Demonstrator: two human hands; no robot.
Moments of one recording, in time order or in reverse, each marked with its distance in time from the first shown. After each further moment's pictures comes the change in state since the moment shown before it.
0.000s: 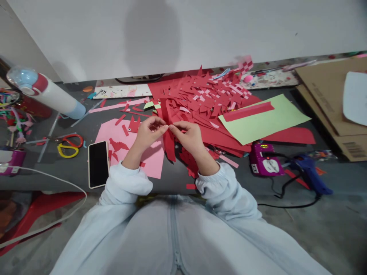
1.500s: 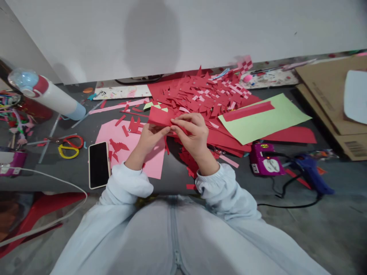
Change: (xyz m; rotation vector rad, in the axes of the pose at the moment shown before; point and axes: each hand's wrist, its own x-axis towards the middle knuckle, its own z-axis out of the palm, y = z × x) left_hand -0.009 -0.005 0.017 -0.414 -0.009 -0.081; right_hand 0.001 -0.002 -0.009 -0.307 0.273 -0.668
